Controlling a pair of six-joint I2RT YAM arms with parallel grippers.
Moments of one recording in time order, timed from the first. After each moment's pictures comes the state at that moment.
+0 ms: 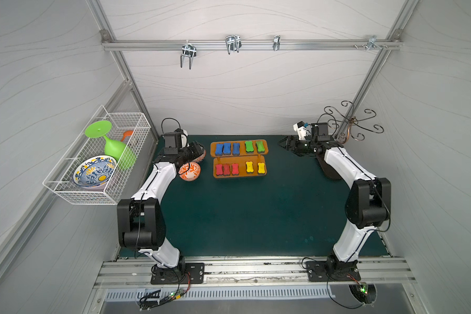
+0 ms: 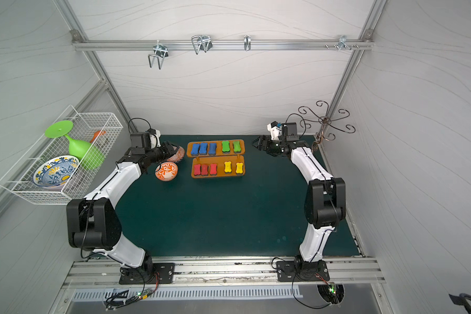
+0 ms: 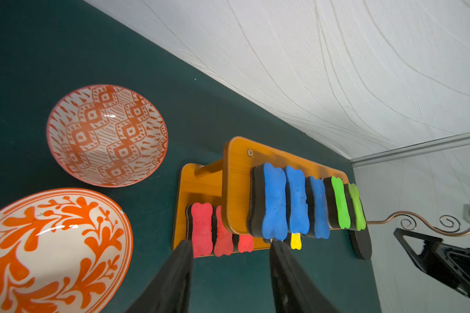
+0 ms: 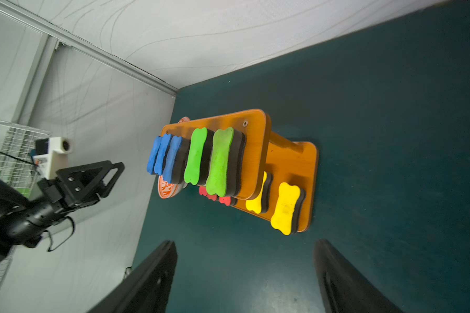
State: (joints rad) left arm 0.05 1.62 1.26 -0.28 0.43 -0.53; right arm 0.18 1.85 1.54 -0.40 -0.72 0.40
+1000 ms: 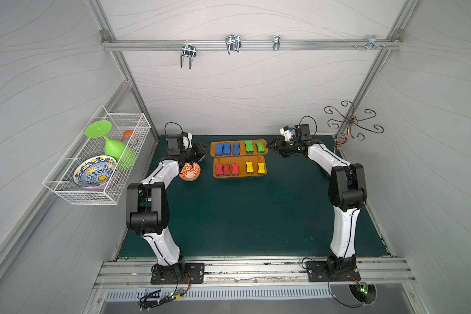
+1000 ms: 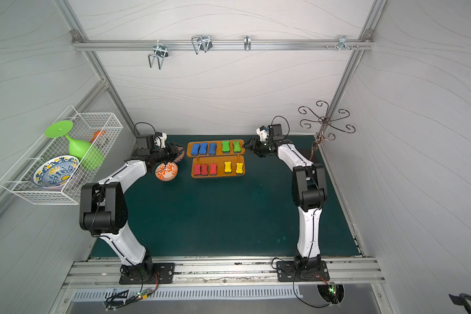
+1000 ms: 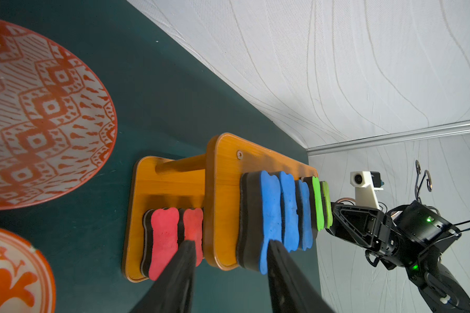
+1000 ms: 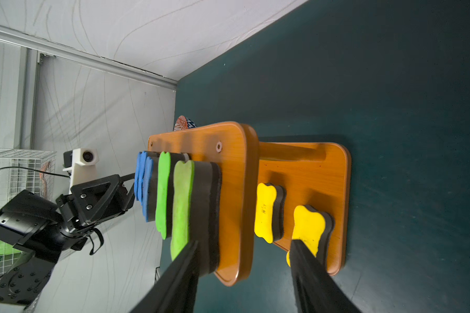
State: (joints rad) left arm 0.06 1.79 1.26 -0.09 0.64 -0.68; right arm 0.24 2.13 1.72 -0.34 -0.76 0.56
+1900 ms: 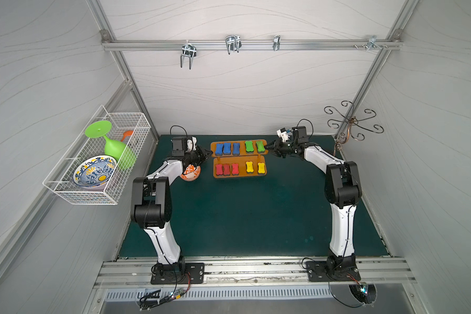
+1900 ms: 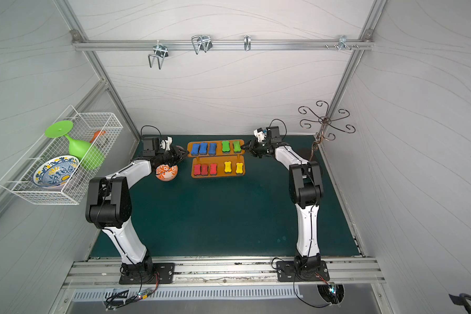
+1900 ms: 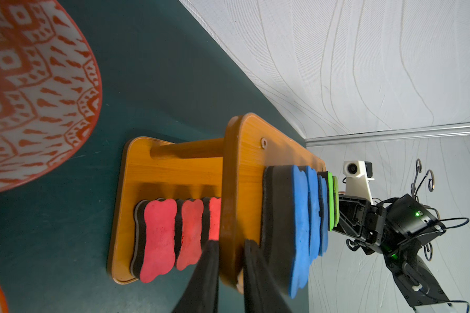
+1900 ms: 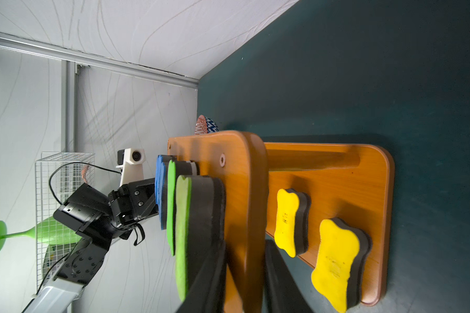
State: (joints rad) left arm 0.03 1.86 1.27 -0.07 0.68 -0.74; right arm 0.25 2.18 1.71 -0.19 -0.87 0.69
